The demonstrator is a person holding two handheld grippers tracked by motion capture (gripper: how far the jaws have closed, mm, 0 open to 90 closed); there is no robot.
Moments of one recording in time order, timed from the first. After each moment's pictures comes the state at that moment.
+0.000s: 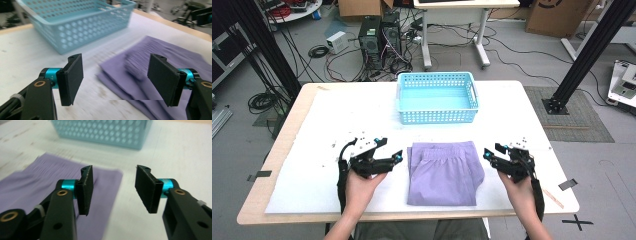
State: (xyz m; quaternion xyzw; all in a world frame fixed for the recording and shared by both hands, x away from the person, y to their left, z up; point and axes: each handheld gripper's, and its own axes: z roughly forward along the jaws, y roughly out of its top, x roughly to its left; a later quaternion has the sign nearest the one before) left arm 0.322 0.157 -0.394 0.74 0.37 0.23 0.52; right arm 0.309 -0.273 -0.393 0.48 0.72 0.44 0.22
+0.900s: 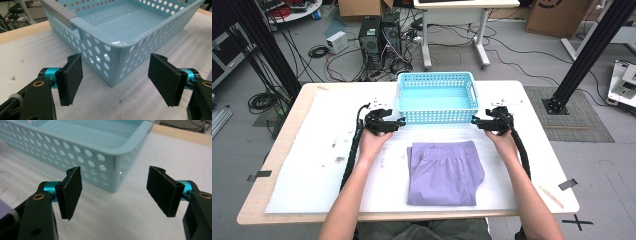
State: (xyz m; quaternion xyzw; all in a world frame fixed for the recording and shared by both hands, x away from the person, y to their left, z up) left arm 0.471 0.157 -0.430 0.76 0.37 0.19 0.49; right arm 0.466 -0.269 -0.419 0.44 0.77 0.41 0.21
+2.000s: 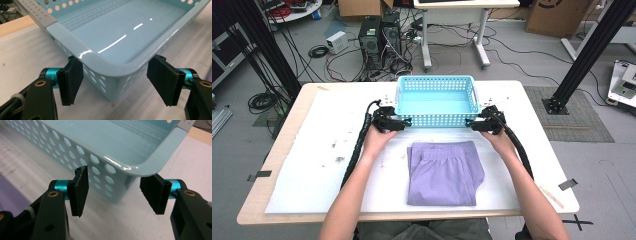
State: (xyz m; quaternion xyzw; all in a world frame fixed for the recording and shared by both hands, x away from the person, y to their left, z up) left arm 0.470 0.137 -0.425 0.80 0.35 0.17 0.45; right arm 0.462 -0.248 -0.415 0.39 0.82 0.37 0.20
